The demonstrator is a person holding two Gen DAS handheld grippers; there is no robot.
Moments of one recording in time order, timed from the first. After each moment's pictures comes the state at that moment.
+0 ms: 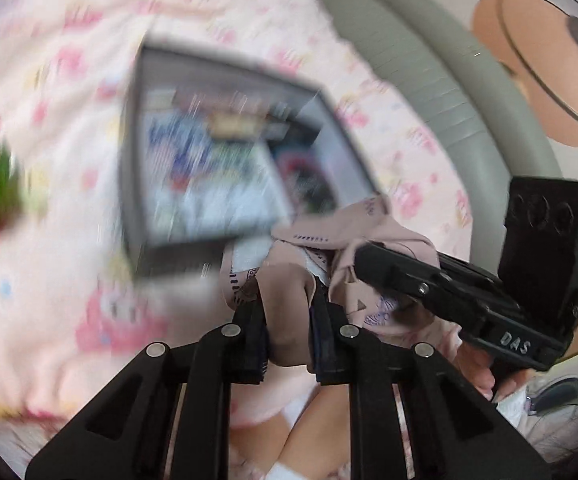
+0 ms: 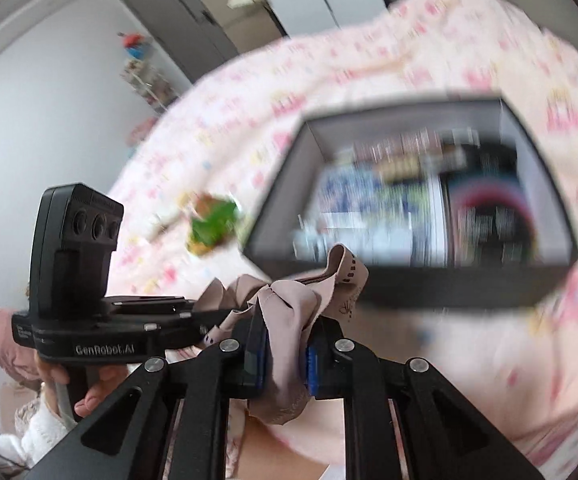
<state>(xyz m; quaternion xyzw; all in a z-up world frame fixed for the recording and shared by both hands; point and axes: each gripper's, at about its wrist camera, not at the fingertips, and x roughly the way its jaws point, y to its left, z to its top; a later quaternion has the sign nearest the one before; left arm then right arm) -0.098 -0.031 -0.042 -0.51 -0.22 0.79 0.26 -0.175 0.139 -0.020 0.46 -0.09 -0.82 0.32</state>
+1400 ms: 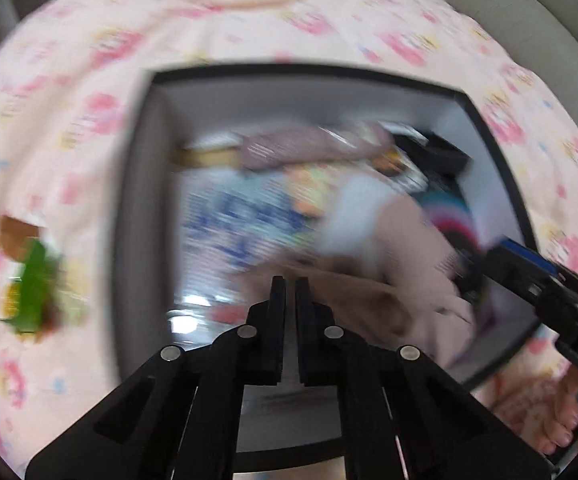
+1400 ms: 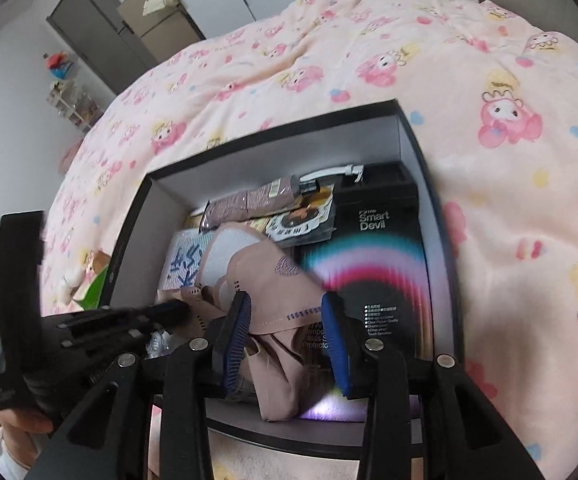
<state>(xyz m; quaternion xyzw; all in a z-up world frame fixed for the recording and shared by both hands) -0.222 0.033 -0.096 -0.58 -0.07 0.81 0.01 -0.297 0.211 -0.077 0.53 -0.10 -0.82 0.19</state>
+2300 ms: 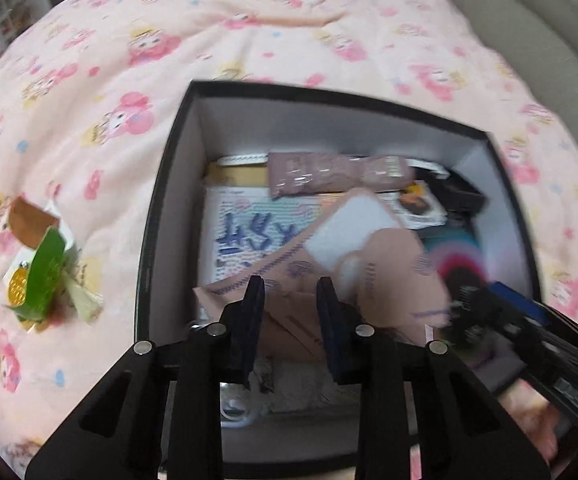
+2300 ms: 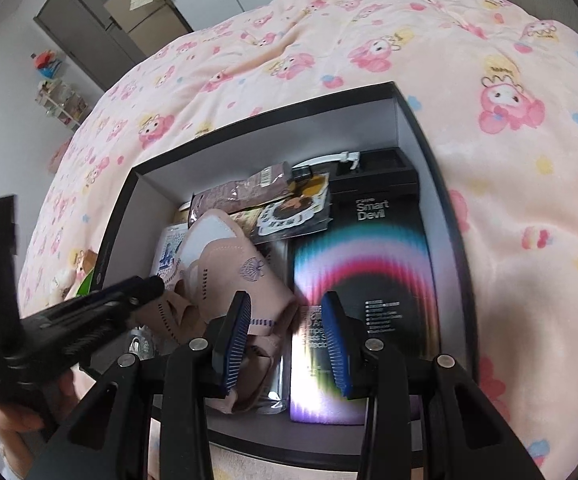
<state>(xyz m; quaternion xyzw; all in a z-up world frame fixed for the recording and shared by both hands) -0.226 0.045 -0.086 -0.56 -0.11 0.82 0.01 -0.303 0.199 -0.088 0.55 -0.08 -0.81 0.18</state>
